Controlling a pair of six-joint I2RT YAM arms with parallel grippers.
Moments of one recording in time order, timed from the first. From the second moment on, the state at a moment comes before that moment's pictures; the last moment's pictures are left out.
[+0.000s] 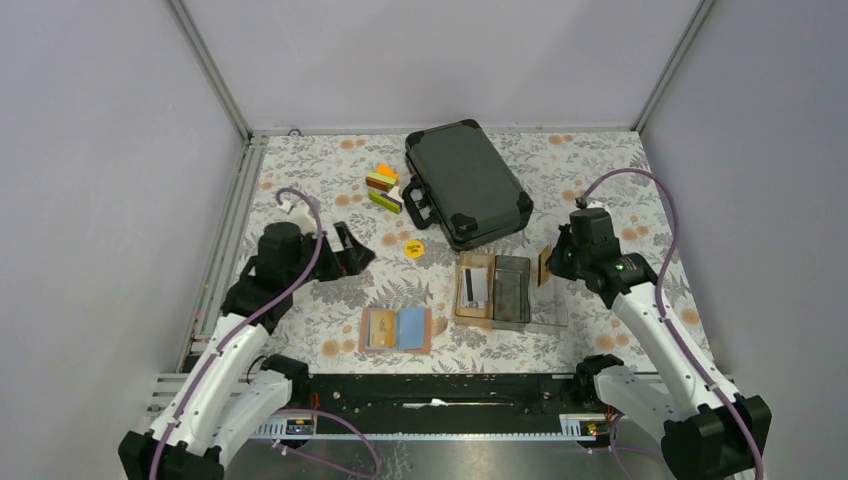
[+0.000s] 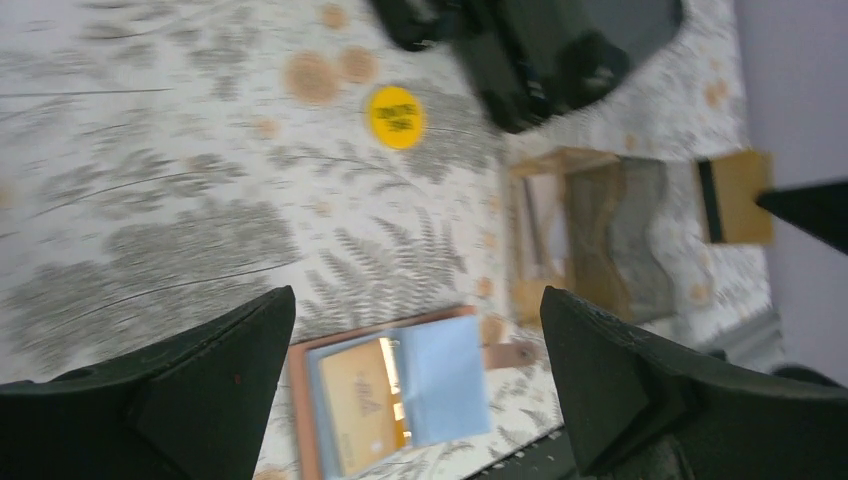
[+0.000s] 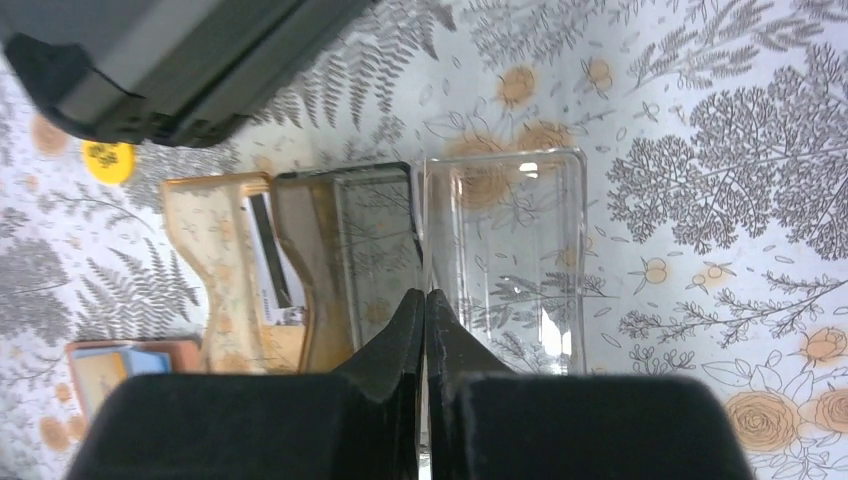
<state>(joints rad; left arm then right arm) -0.23 0.75 0.69 -0.48 0.24 -0.52 0.28 0.96 0.78 -0.69 0.09 0.53</state>
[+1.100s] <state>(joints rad) -0.82 1.04 0.70 0.42 0.46 -0.87 0.28 0.68 0.65 0.07 -0.98 0.83</state>
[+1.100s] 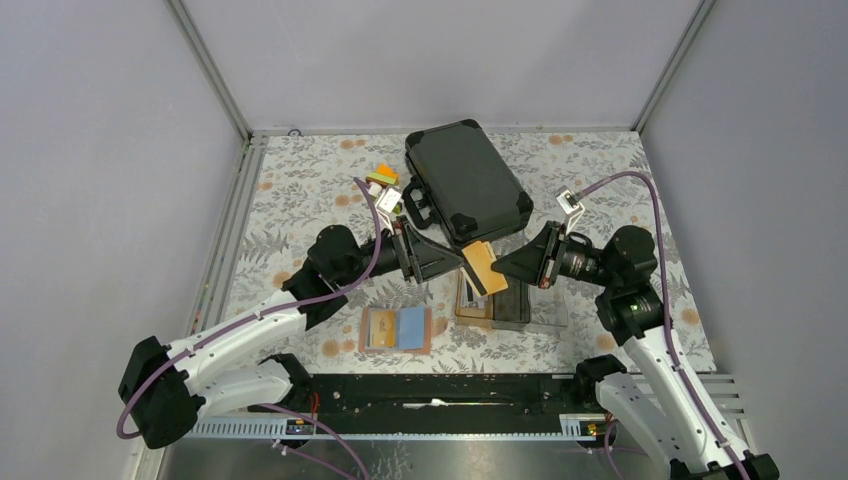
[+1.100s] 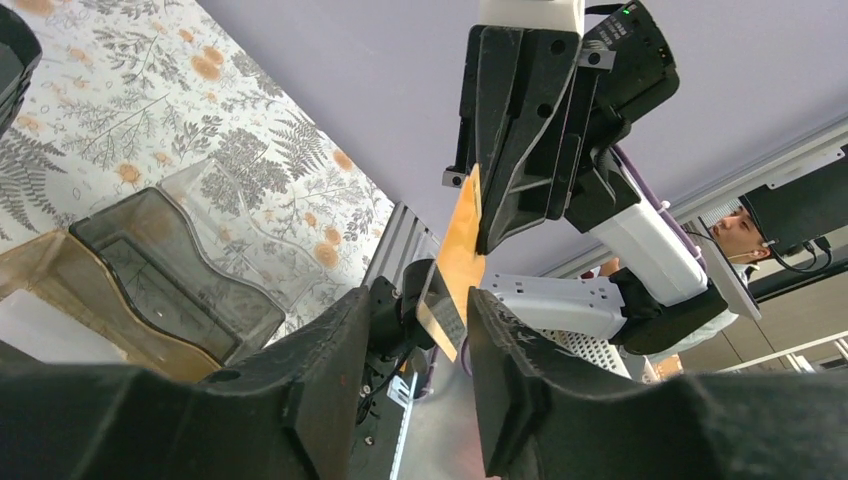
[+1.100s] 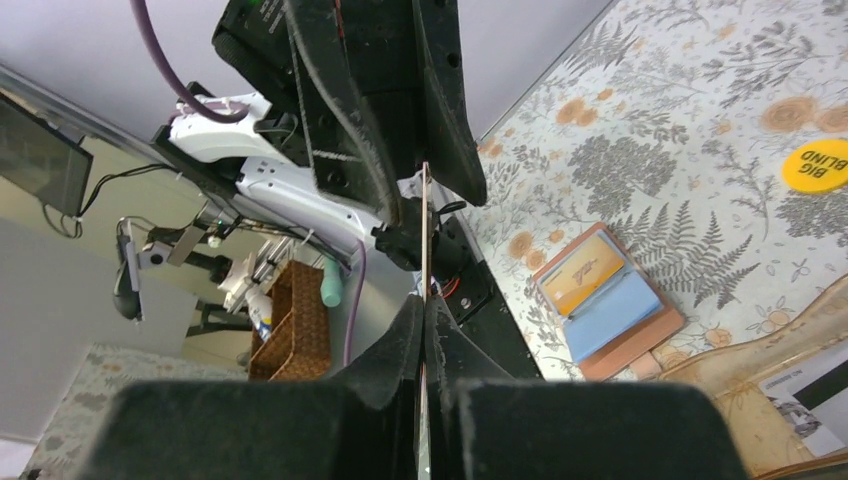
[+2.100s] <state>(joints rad) -0.83 0.96 0.60 0.44 0.43 -0.87 0.30 0.69 0.61 0.01 -0.94 0.83</state>
